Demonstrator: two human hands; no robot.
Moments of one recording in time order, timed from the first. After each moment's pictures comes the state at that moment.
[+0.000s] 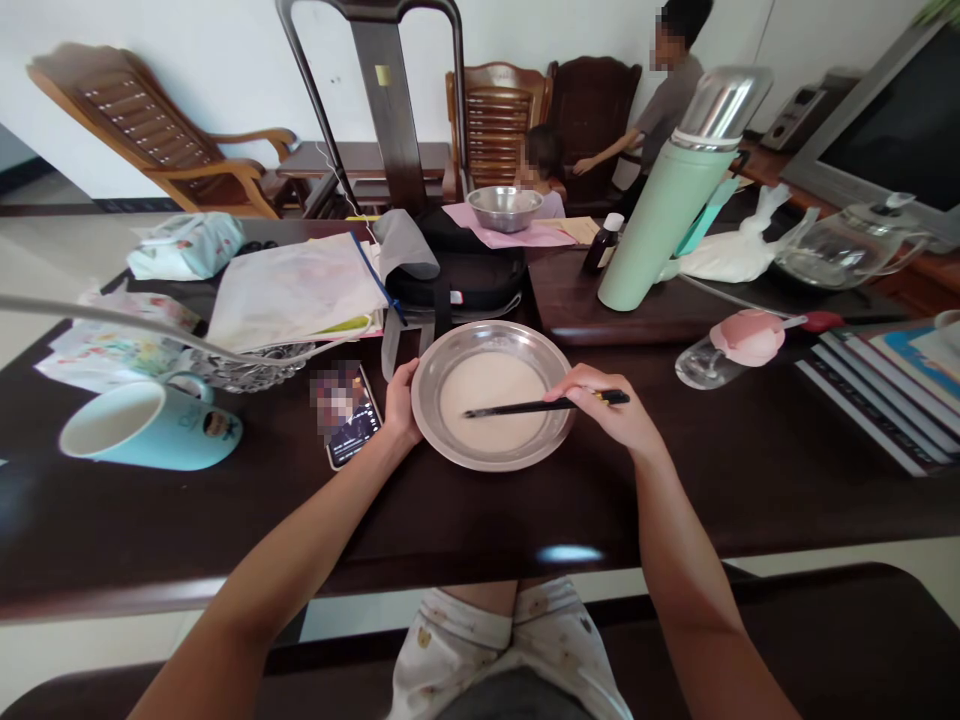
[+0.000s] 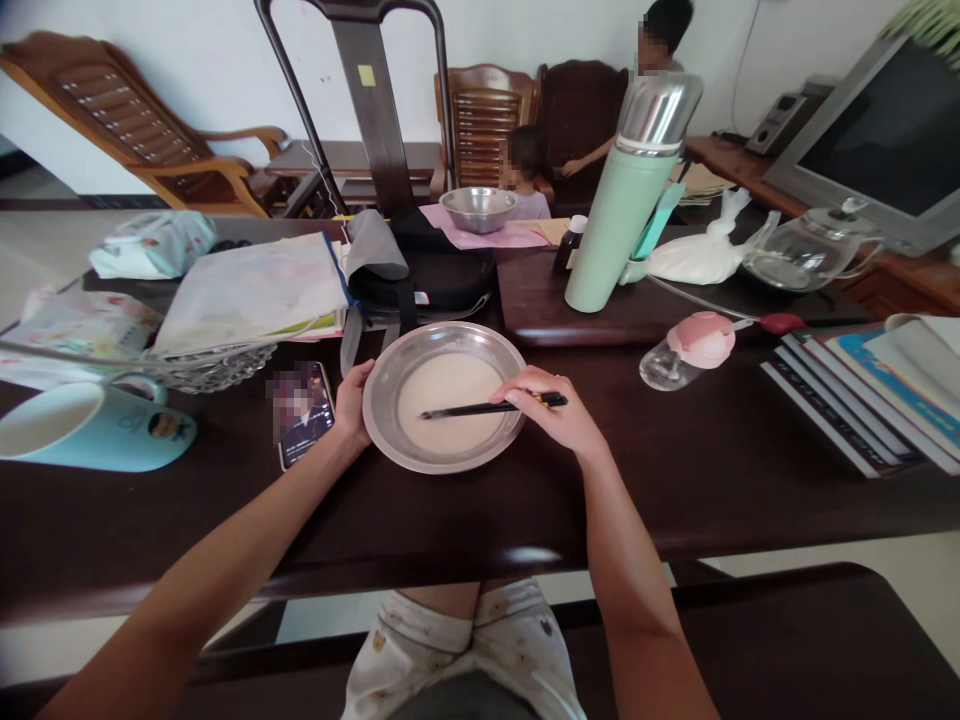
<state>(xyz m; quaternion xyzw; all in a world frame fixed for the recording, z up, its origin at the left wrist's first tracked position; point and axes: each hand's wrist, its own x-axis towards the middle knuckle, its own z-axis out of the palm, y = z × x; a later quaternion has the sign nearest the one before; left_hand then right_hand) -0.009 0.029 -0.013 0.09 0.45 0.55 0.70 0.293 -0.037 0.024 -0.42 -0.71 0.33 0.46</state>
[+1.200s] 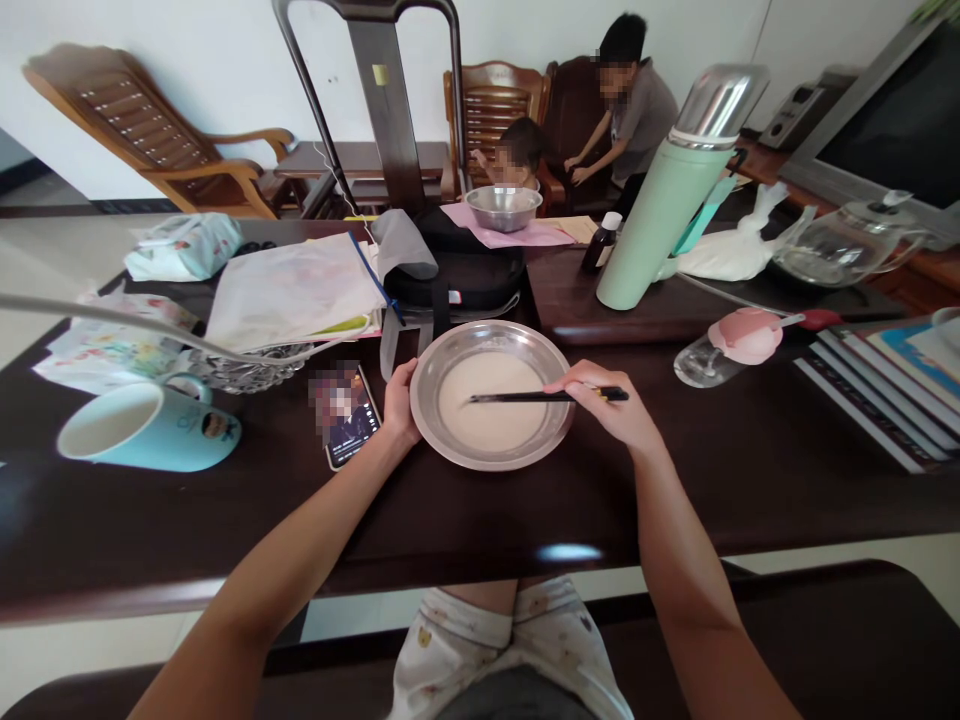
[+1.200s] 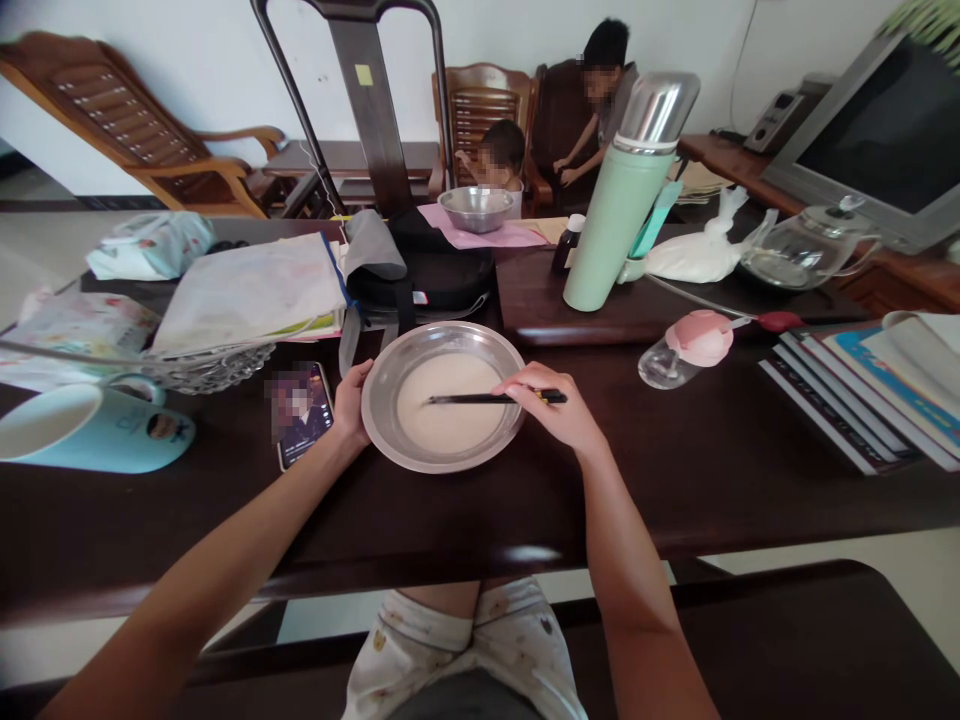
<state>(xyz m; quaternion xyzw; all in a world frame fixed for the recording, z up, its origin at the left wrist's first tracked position) -0.011 0.030 -0.016 0.12 0.45 0.55 0.69 0.294 -0.036 0.024 -0.43 -0.70 0.31 0.48</state>
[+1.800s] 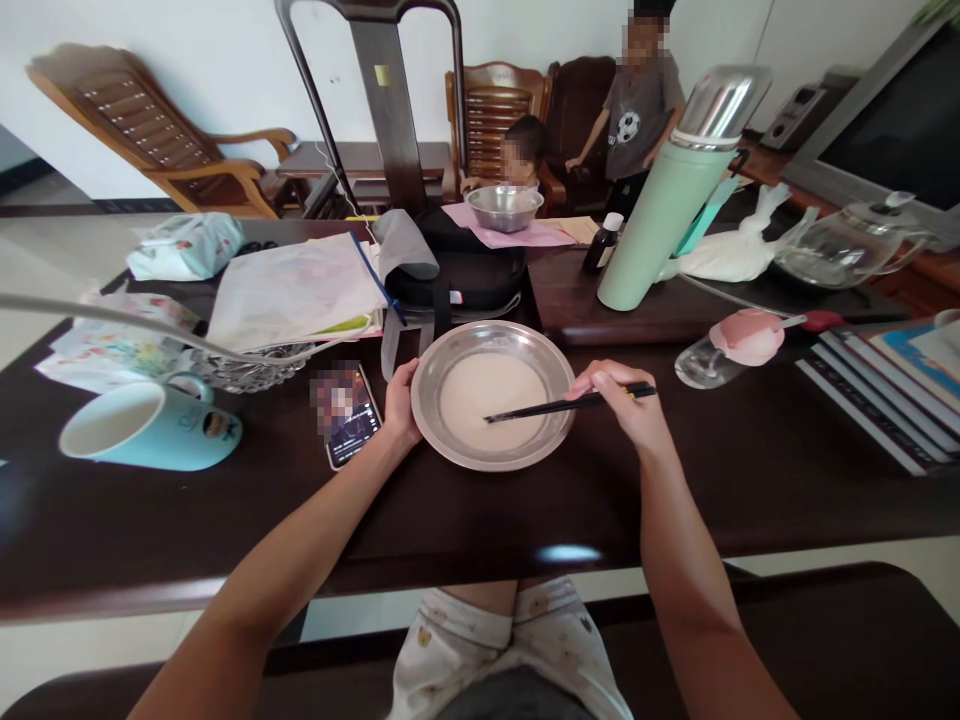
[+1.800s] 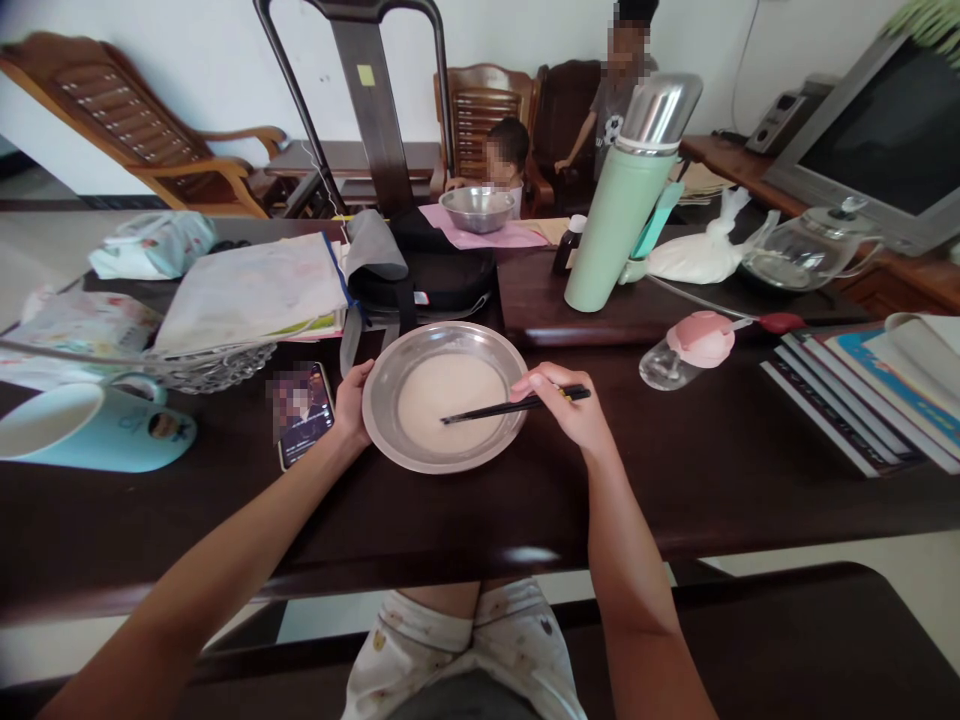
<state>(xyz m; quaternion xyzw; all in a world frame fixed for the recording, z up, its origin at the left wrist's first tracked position) -0.008 0.028 -0.011 0.11 0.47 0.54 0.69 0.296 -0.039 0.023 -0.44 -0.65 0.35 0.52</state>
